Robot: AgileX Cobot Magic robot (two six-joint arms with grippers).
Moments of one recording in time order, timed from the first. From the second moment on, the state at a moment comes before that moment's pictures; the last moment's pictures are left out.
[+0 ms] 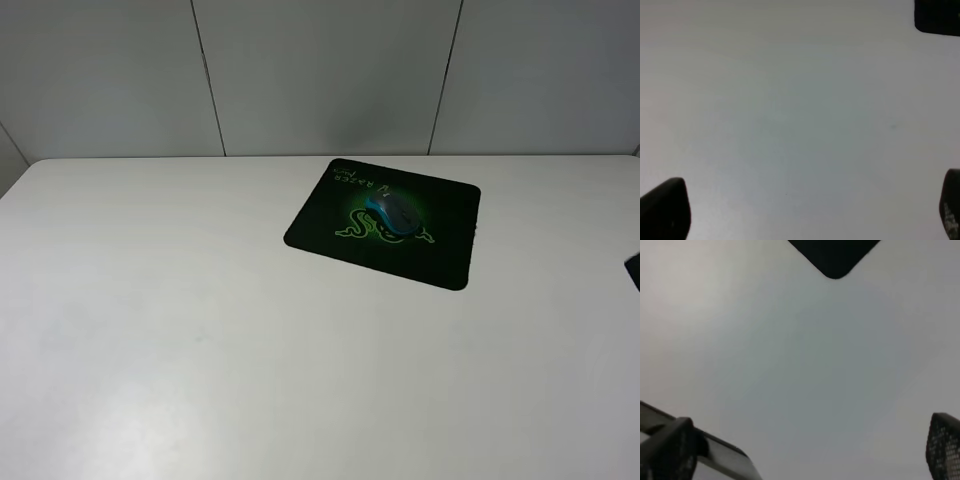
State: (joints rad) left arm -0.09 -0.01 -0.49 -0.02 1.06 0.08; right arm 0.36 0.72 -0.86 0.05 1.22 -0.10
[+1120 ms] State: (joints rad) left arm -0.09 -0.01 -0.49 -0.01 1.06 0.08; right arm 0.00 -0.01 -0.49 0.07 1.03 -0.02
